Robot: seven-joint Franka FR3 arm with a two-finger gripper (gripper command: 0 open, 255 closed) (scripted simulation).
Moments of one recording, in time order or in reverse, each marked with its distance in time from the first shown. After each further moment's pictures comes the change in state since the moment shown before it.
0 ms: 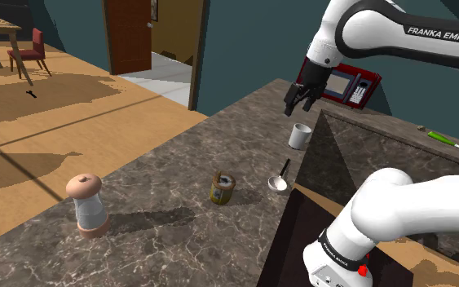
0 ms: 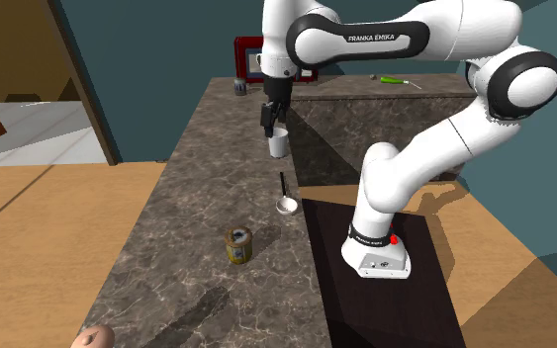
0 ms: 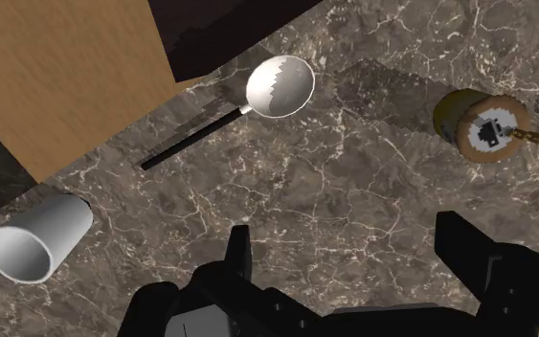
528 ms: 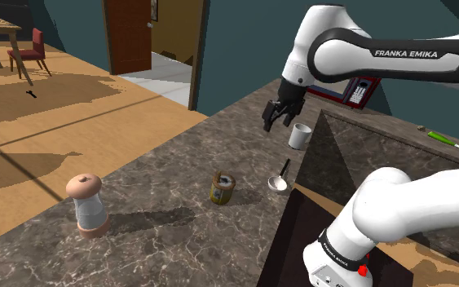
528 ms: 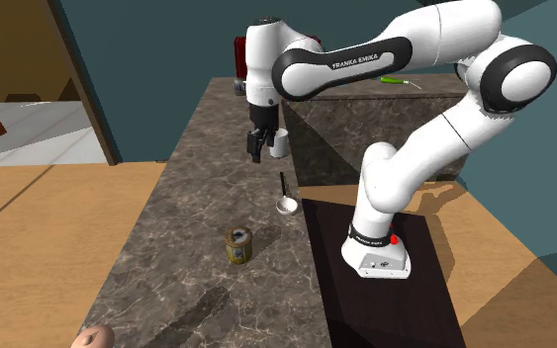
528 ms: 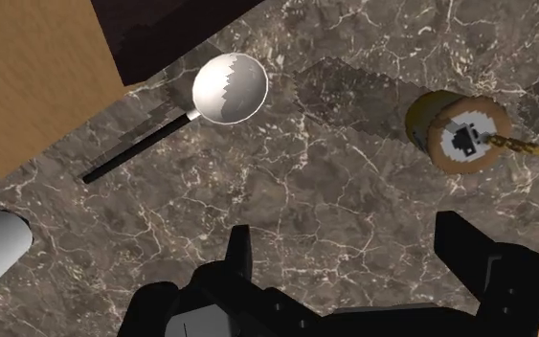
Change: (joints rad) arm 0.039 0.083 0.073 -0.095 0.062 0.152 0.099
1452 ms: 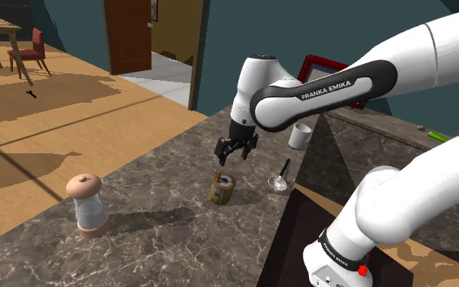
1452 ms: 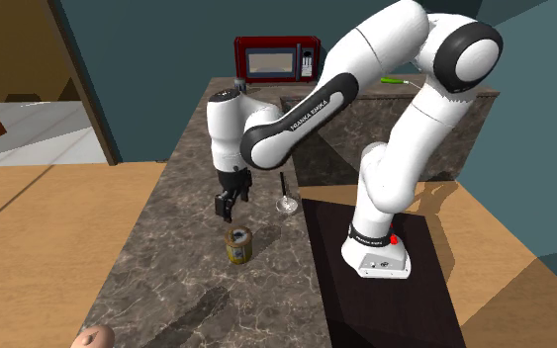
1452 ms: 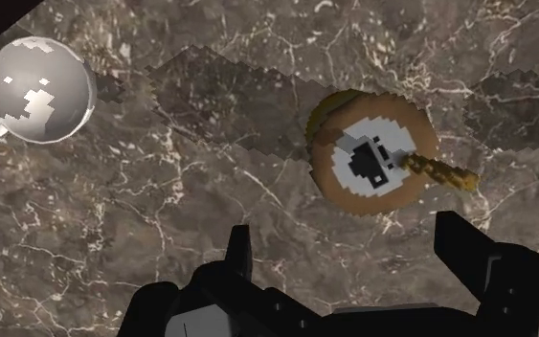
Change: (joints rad) arm 0.084 0.378 0.173 -0.043 0.104 0.384 0.217
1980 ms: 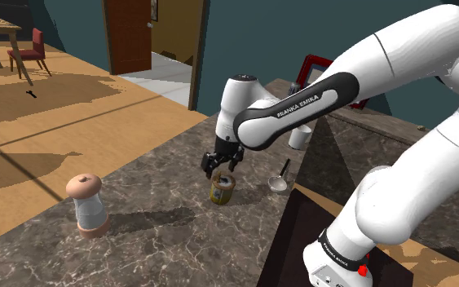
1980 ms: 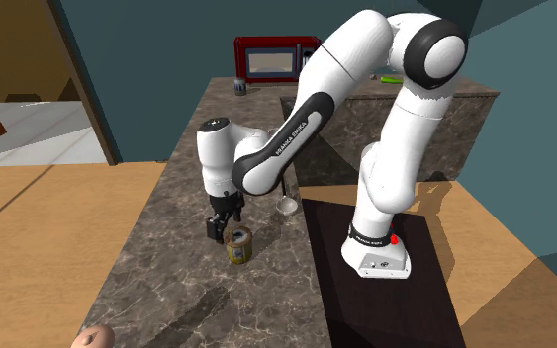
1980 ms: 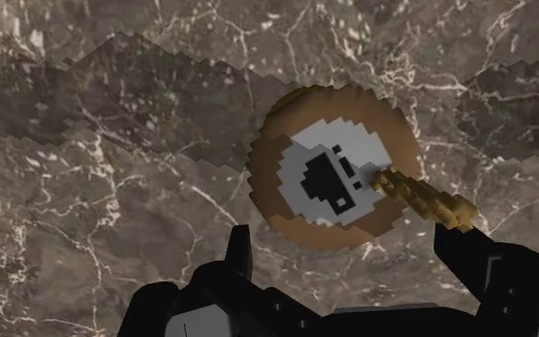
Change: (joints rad) arm 0.008 0.187 0.047 0.019 -0.011 0.159 0.069
